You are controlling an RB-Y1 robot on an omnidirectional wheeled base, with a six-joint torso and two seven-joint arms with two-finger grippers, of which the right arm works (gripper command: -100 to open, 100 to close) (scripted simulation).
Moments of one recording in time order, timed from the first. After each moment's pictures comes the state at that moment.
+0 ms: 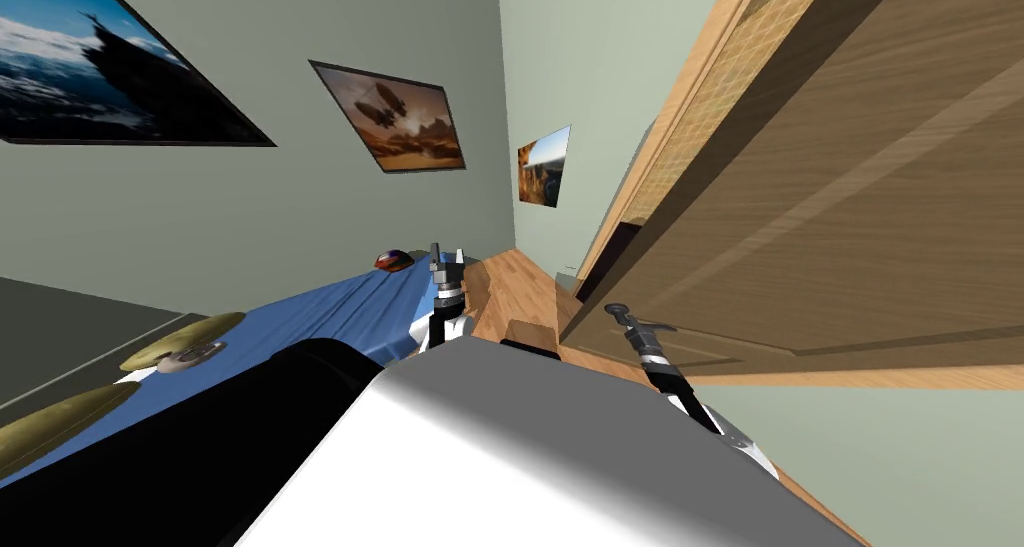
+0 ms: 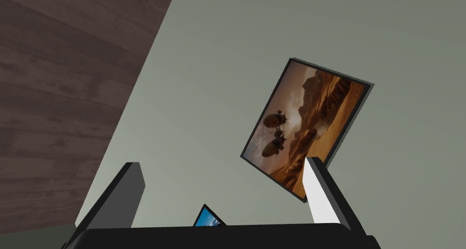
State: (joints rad) arm 0.07 -0.63 0.36 -0.74 -0.45 -0.97 -0.24
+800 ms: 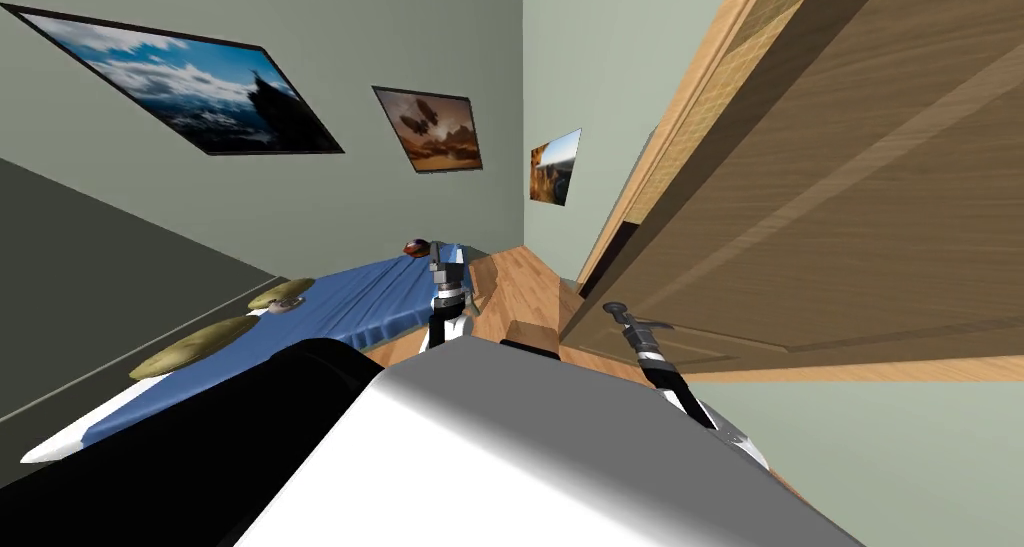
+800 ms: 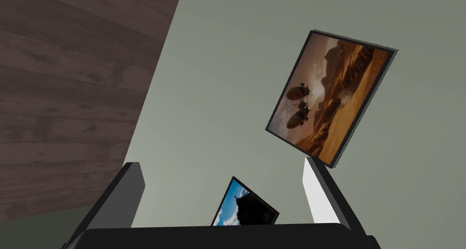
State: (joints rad) arm 0.06 -0.64 0.40 -0.78 -0.54 -0.92 -0.19
